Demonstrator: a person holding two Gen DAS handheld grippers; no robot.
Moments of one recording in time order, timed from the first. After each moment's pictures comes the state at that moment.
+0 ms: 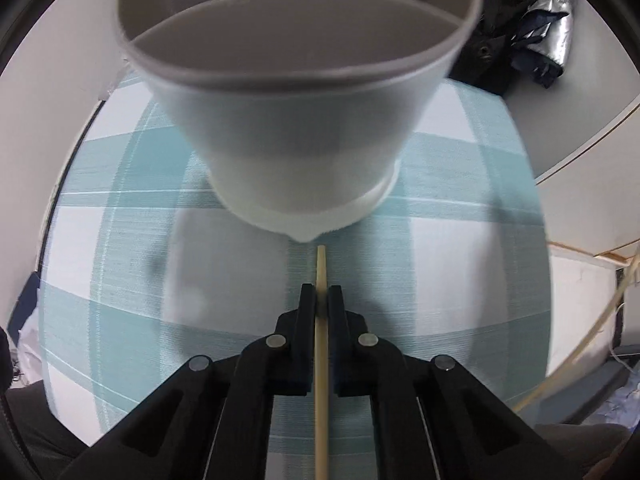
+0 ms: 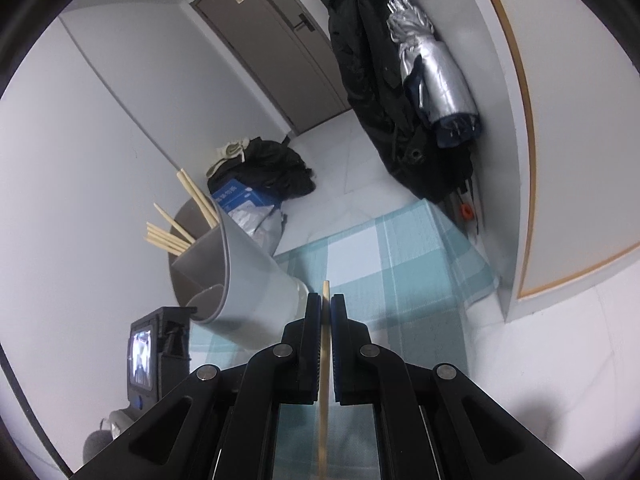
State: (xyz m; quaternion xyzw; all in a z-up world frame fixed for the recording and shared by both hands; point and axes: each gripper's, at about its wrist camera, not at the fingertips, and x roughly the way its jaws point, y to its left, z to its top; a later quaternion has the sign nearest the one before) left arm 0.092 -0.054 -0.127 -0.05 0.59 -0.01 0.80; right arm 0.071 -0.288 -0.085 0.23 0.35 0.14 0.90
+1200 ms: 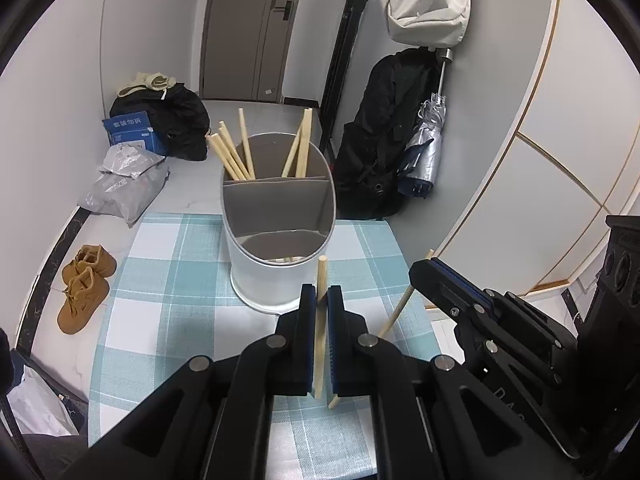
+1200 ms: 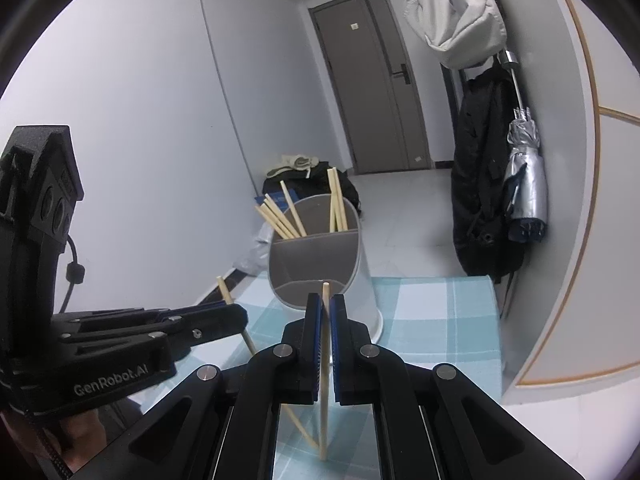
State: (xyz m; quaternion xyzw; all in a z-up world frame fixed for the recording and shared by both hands) left arm 0.018 -0.036 -0.006 -0.07 0.38 -0.12 0.91; right arm 0.011 -0.201 -0.043 0.07 0.24 0.22 0.94
